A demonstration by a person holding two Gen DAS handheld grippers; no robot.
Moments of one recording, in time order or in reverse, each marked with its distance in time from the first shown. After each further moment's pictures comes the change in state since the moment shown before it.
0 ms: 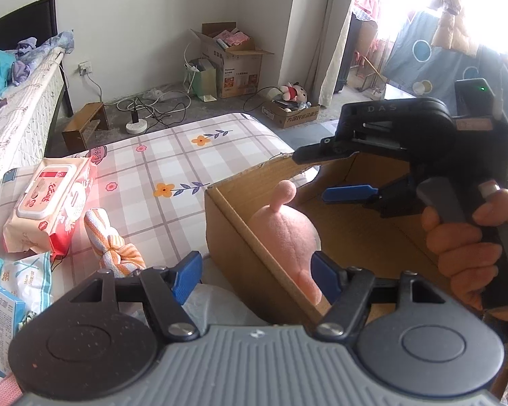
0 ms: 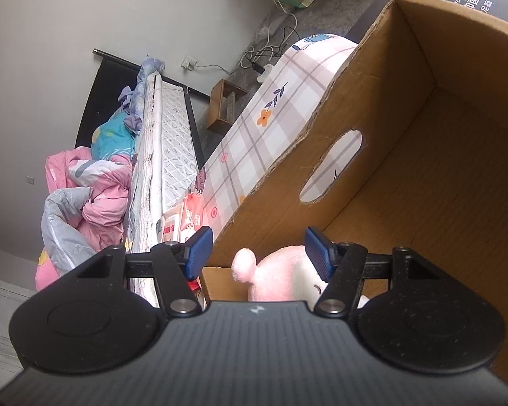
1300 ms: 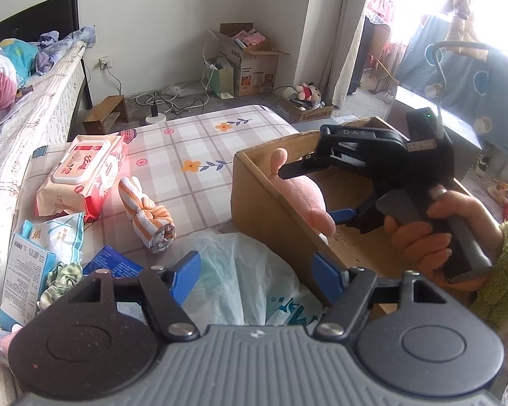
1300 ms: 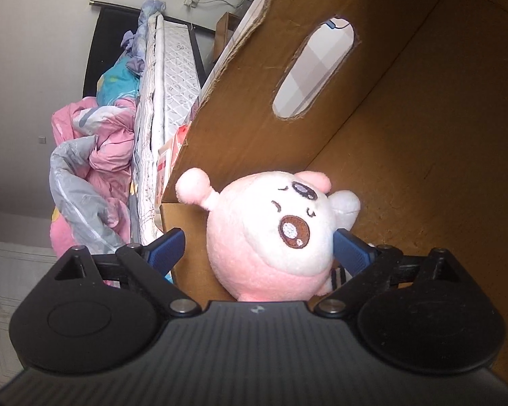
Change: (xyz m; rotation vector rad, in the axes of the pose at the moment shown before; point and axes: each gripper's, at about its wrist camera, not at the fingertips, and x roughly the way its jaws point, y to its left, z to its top) left arm -0.045 0.005 -0.040 -0.033 -0.005 0.045; right arm 0.047 -0.040 -0.026 0.017 0.235 0.080
